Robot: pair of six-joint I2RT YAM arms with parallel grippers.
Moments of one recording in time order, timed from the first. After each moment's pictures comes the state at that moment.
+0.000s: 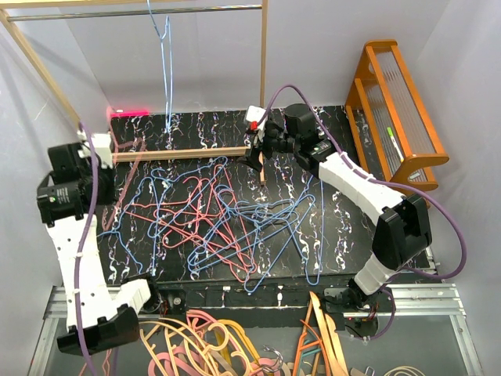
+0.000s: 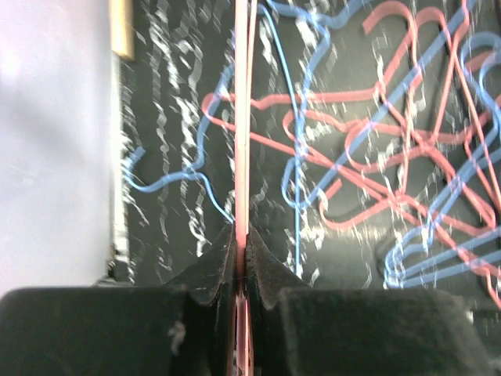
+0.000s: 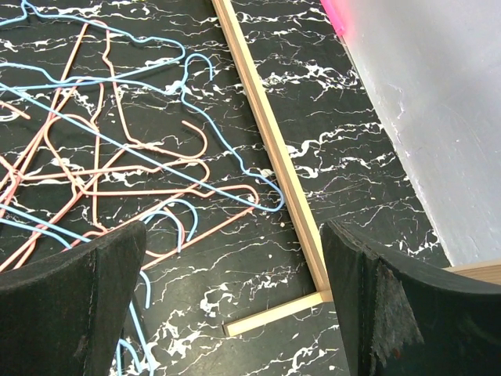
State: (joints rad) left arm 0.25 0.98 1.37 -1.27 0.11 0.27; right arm 0.53 1.62 1.40 -0.09 -0.64 -0.49
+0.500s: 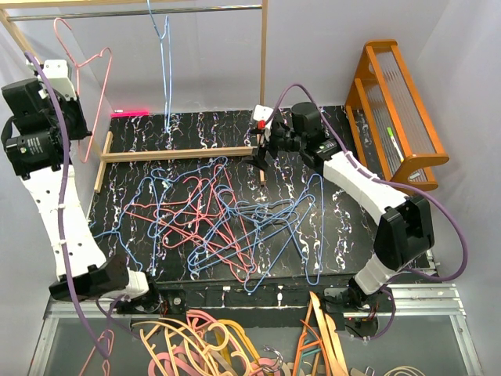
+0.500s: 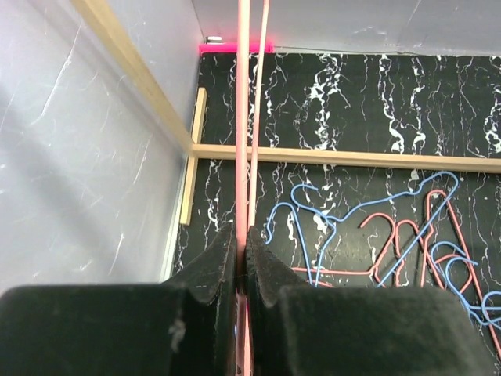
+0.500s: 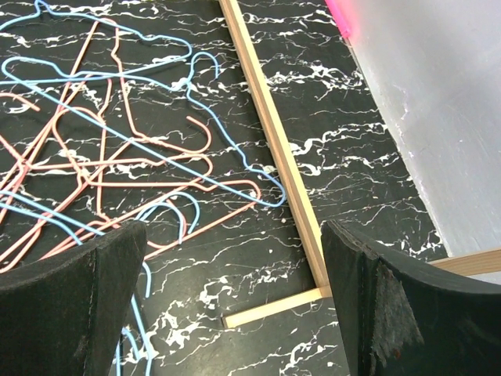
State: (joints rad) left arm 0.35 1.36 1.98 -1.07 0.15 0.18; right arm 0.48 1.62 1.39 -0.09 -0.72 -0.50
